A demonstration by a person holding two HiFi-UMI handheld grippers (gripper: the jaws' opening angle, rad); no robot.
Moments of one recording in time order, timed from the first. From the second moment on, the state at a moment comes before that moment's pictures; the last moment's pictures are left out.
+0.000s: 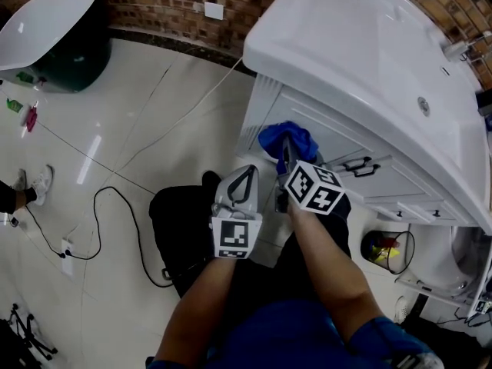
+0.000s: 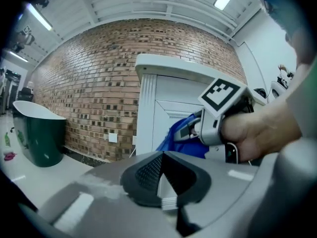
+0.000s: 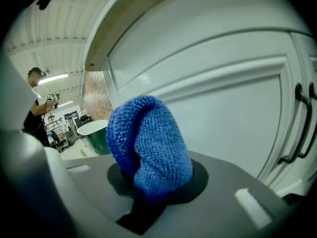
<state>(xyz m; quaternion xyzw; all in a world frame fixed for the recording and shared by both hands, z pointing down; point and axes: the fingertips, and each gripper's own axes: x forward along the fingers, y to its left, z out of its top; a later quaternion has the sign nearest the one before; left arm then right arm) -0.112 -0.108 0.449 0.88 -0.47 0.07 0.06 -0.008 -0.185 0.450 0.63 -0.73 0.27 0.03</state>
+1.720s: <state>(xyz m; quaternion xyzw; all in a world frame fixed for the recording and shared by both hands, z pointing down) -0.086 -0.118 0.369 0.89 -0.45 0.00 0.02 0.011 -0.173 0.374 0.60 -0.74 0.28 -0.09</state>
